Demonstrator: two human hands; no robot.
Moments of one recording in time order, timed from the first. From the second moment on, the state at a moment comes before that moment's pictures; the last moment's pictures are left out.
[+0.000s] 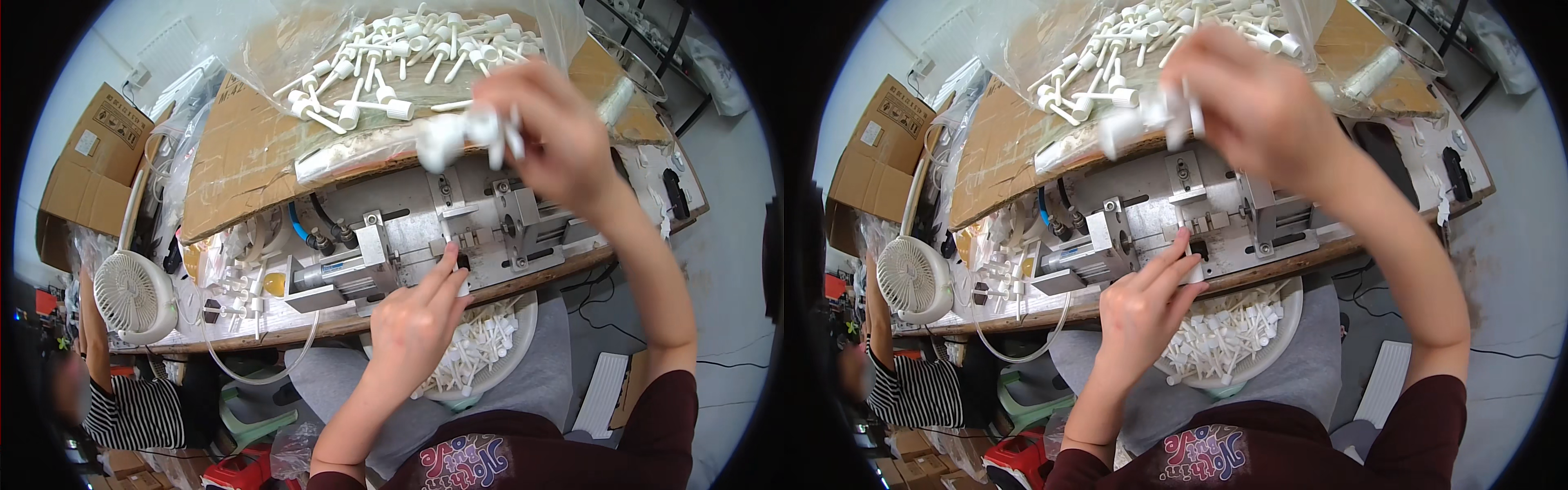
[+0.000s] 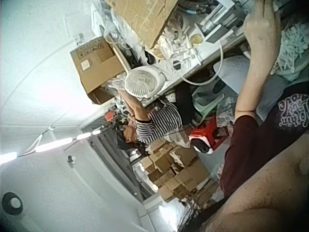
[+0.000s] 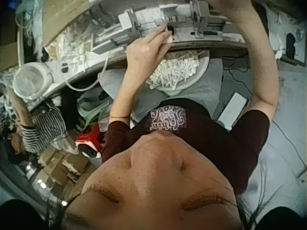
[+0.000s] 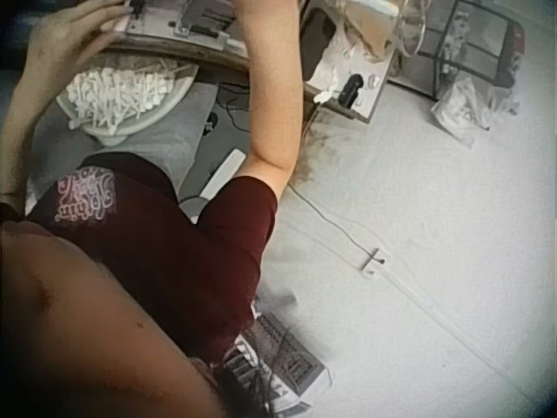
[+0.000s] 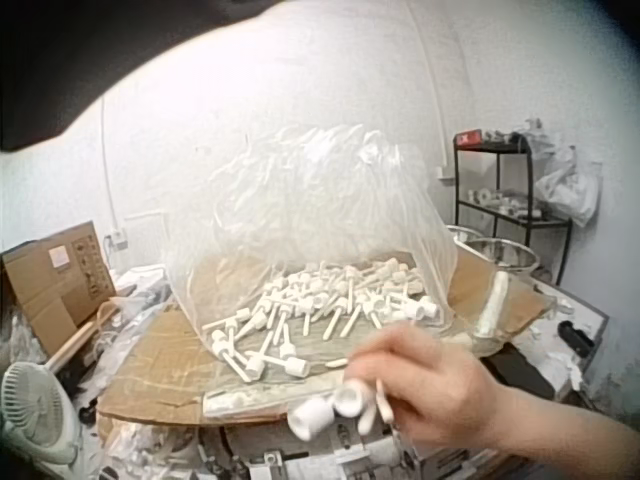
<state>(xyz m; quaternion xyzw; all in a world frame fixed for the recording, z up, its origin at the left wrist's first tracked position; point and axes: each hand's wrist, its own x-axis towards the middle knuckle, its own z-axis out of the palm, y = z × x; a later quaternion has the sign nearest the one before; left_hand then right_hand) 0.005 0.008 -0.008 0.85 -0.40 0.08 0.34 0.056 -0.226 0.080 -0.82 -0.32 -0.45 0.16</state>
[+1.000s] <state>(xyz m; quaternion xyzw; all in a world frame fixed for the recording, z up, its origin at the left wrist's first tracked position) 0.001 0.000 -0.009 0.86 -0.39 0.16 0.28 -0.060 -0.209 -0.007 -0.84 -0.28 -0.43 0.17</state>
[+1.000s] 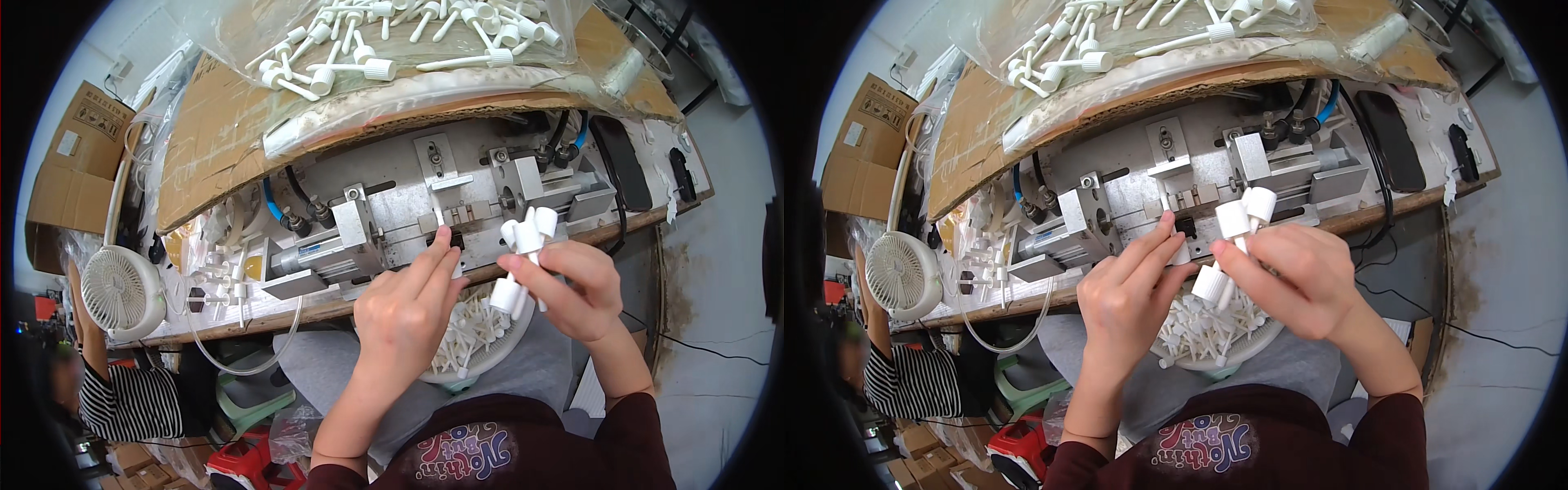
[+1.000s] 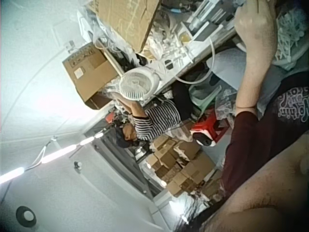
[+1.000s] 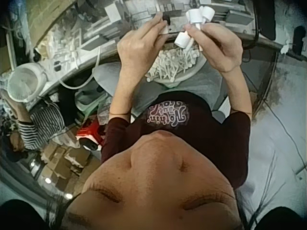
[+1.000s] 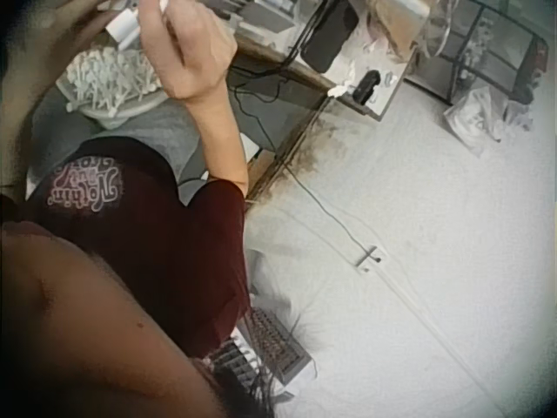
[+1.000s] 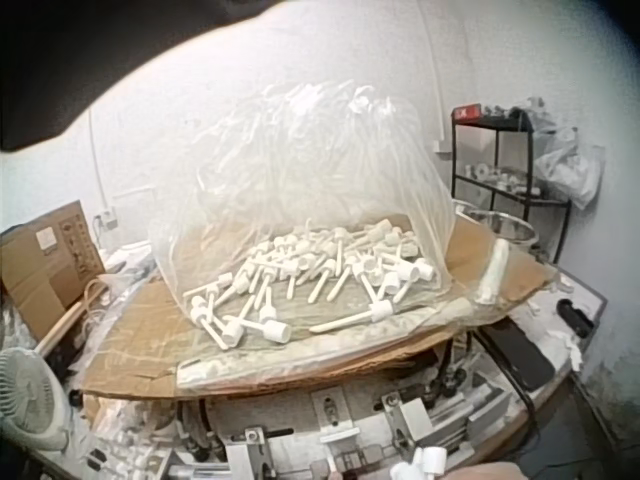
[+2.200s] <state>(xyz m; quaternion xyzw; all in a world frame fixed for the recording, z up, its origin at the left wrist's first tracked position) -0.010 0.010 0.018 0.71 -0.36 -0.22 0.56 -0.060 -0.187 0.023 -0.60 0.03 0.09 0.79</state>
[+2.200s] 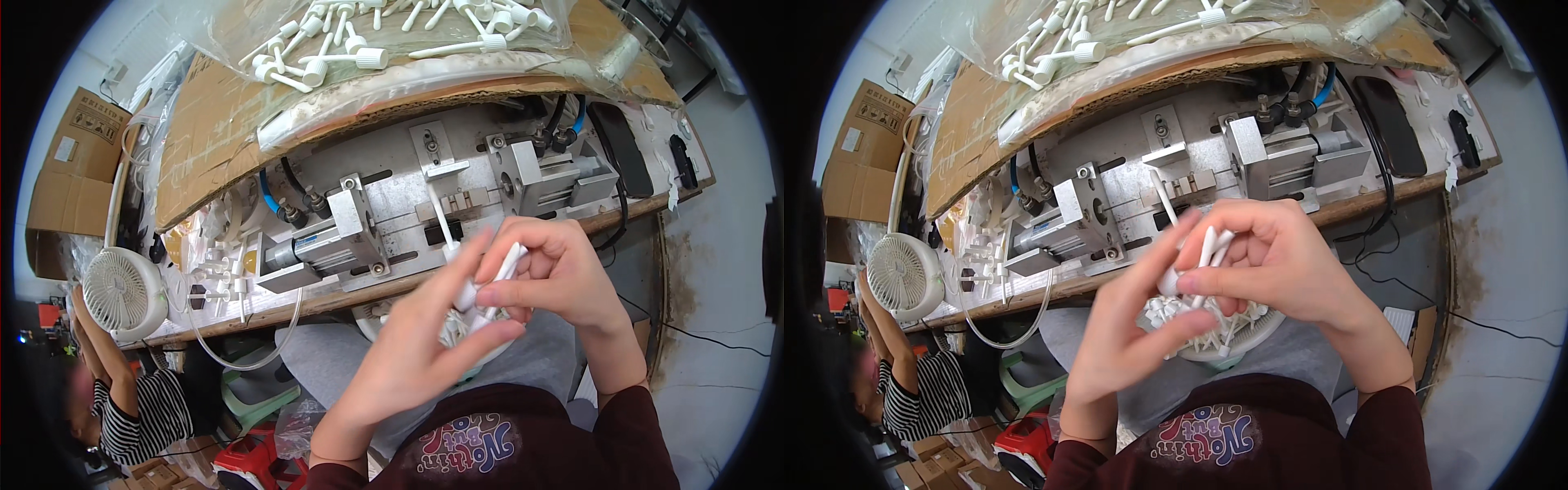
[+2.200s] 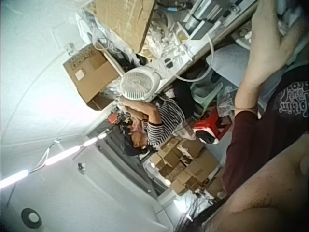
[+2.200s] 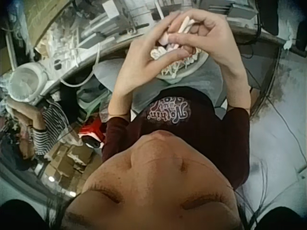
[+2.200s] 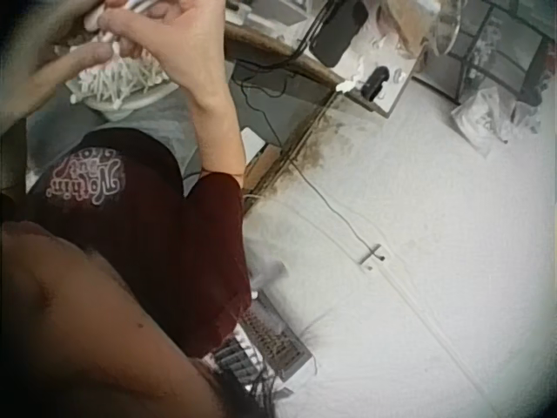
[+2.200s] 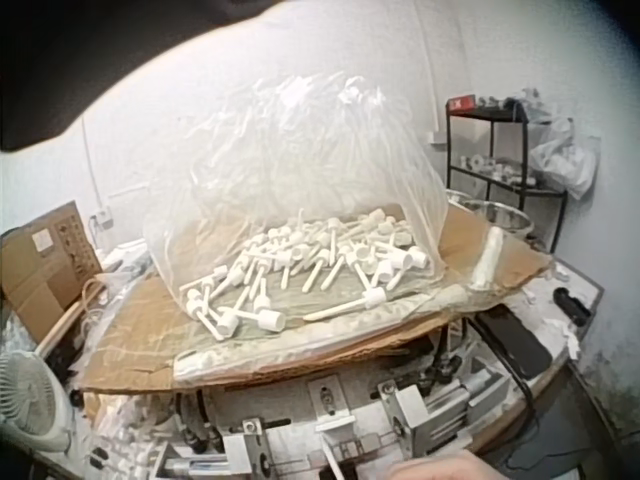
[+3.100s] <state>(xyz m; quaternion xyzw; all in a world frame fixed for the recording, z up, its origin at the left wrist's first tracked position) -0.034 0.016 -0.029 0.47 0.00 -0.22 0.86 -0.067 -0.158 -0.012 -0.88 -0.18 -0.28 0.33</state>
